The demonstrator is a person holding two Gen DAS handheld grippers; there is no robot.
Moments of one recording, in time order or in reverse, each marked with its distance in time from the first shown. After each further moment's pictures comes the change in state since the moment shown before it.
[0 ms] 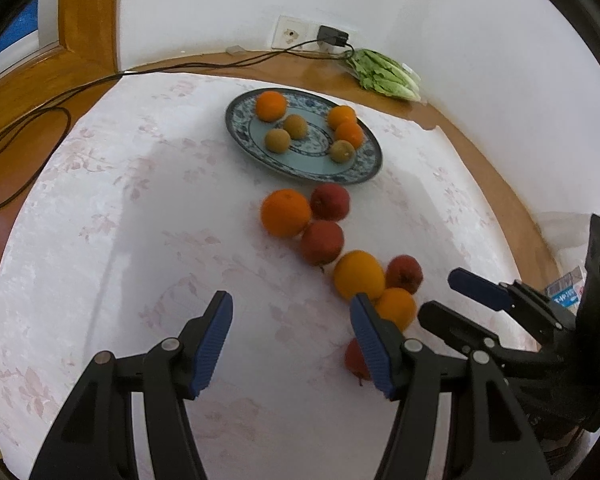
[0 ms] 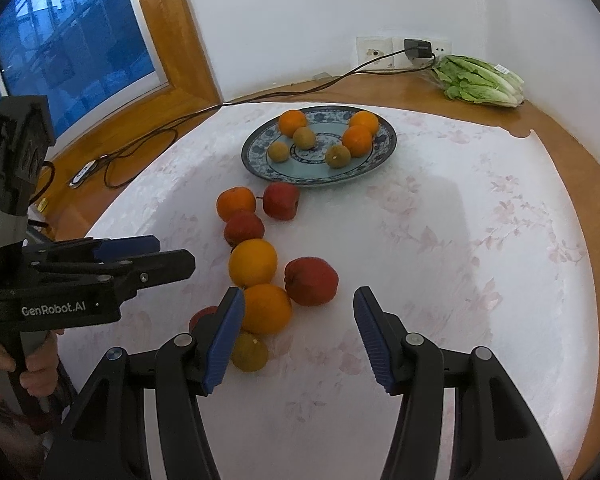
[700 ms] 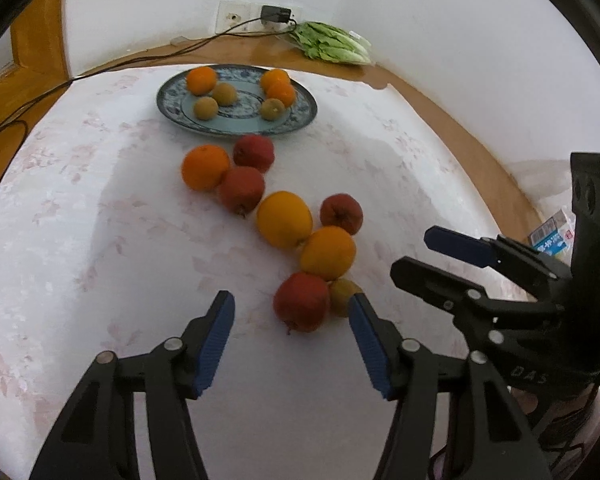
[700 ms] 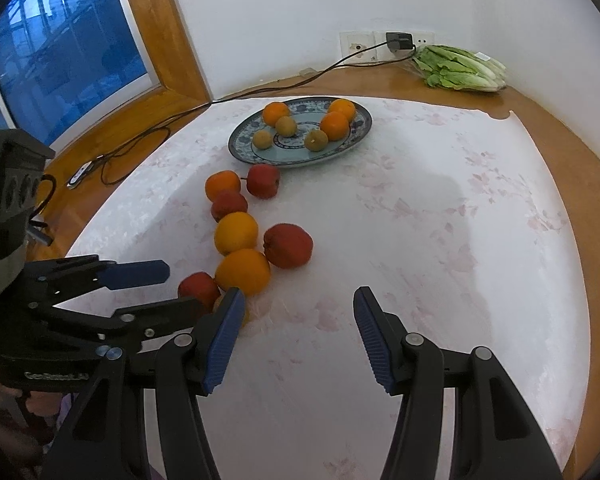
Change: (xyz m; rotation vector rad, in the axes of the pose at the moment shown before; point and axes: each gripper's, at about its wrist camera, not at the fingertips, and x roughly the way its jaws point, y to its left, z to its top) left arm 0.010 -0.038 -0.029 0.129 0.047 -0.071; right arm -0.016 -0.014 -0.021 0.034 0.005 -0.018
